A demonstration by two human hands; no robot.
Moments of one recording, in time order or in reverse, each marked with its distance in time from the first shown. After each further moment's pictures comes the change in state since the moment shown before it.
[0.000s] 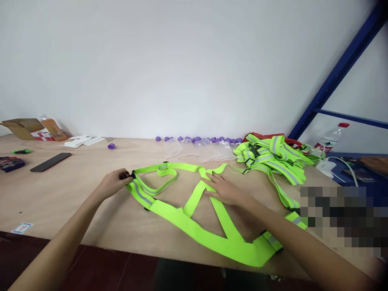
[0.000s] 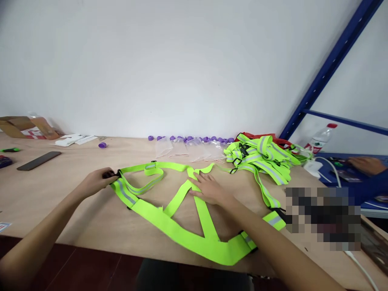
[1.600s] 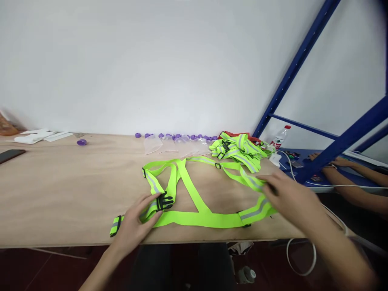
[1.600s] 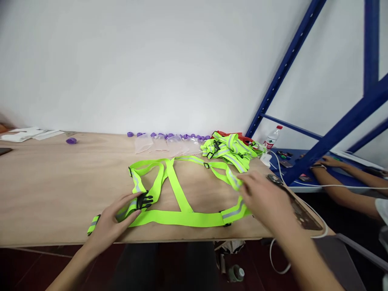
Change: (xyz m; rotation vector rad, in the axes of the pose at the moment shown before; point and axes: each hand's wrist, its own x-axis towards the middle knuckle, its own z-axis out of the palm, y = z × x) left_hand -0.141 0.121 0.114 -0.502 -0.023 0.390; right_hand -0.224 0.004 -0.071 -0.234 0.505 0.620
